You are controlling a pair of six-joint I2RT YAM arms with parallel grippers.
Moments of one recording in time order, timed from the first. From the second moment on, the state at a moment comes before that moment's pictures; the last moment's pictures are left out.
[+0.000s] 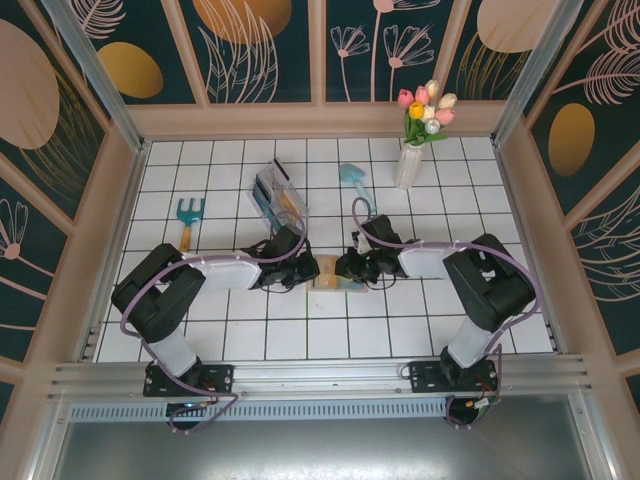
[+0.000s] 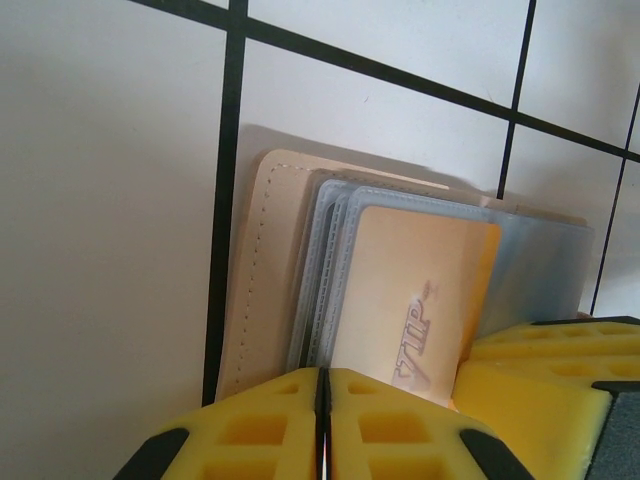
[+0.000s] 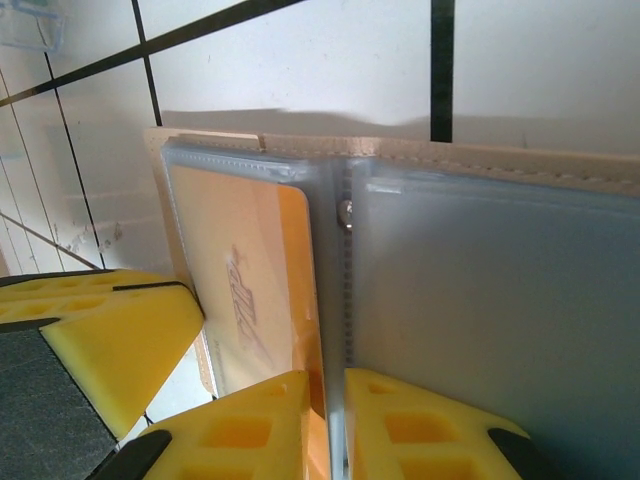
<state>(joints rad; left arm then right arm) -0.75 1.71 0.79 -0.01 0.18 -1.04 0.58 1.69 0.73 -0.03 -0.53 0.79</state>
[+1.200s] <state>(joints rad) -0.75 1.71 0.79 -0.02 0.16 -1.04 0.58 1.65 0.77 -0.20 -0.45 0.68</state>
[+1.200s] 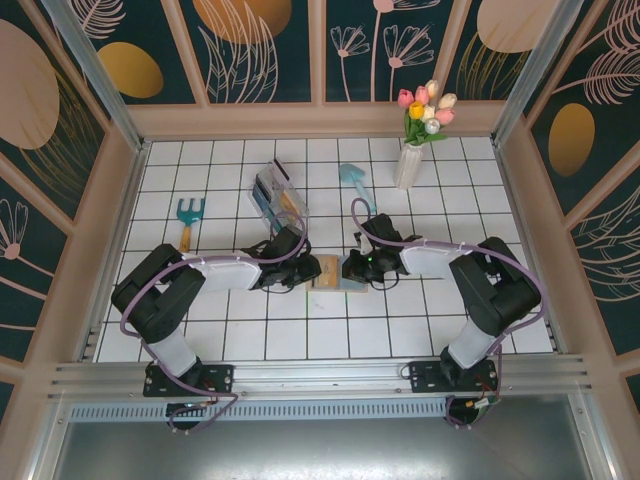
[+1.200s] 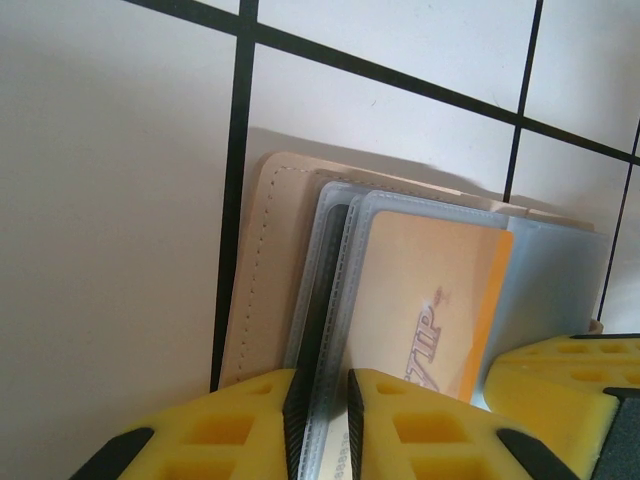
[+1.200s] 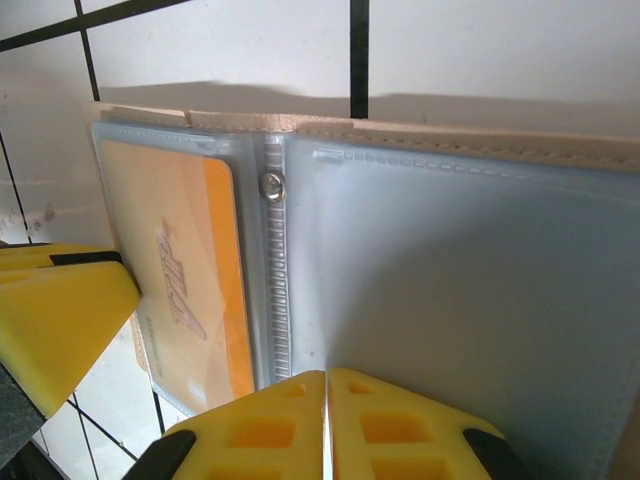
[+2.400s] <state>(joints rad) -0.75 1.71 0.79 -0.02 0.15 -1.04 0.60 1.68 0.75 -0.11 -0.55 0.74</state>
